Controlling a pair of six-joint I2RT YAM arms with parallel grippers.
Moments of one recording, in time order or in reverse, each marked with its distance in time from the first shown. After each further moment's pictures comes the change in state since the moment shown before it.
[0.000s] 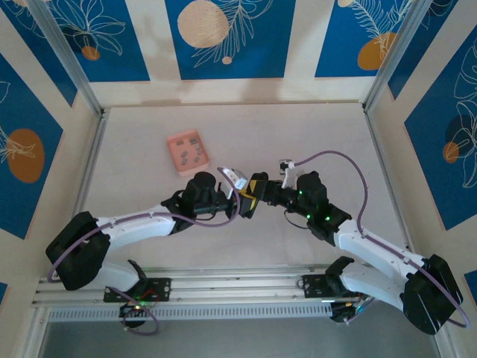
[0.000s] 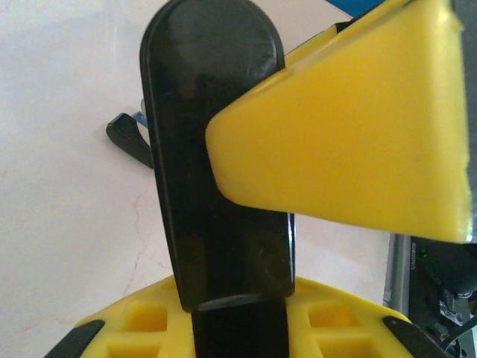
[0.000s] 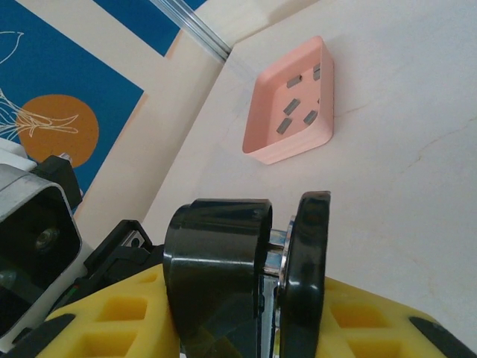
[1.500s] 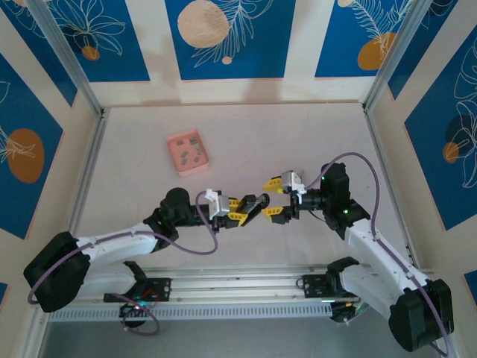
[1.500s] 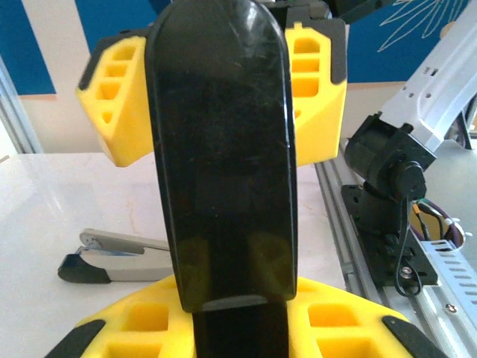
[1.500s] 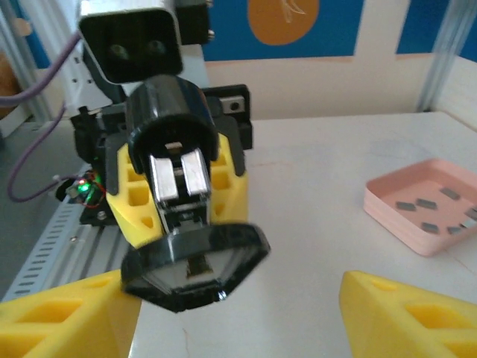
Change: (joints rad) left arm 0.027 -0.191 -0.253 0.352 0.306 0.339; right arm -0.292 -0.055 0.069 -0.216 -0.892 -1.080
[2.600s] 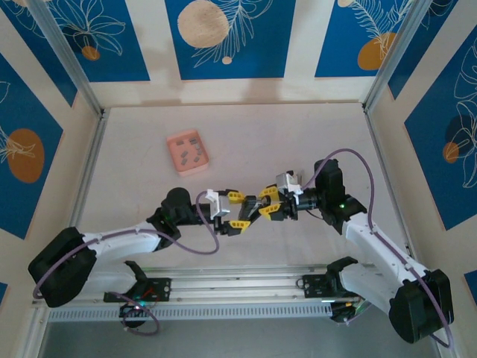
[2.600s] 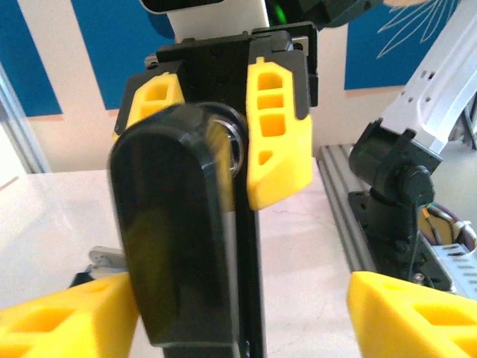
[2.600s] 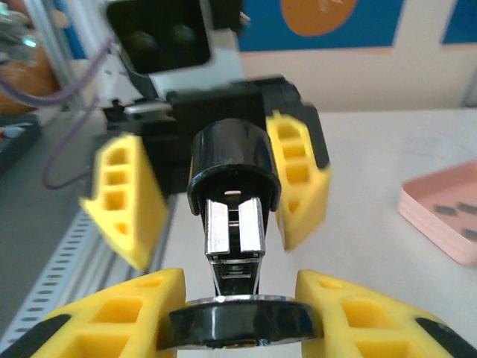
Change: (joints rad) left arm 0.002 0.000 0.001 0.028 -0.021 0.037; right arm 0.023 0.023 0.036 -0.116 0.064 -0.076
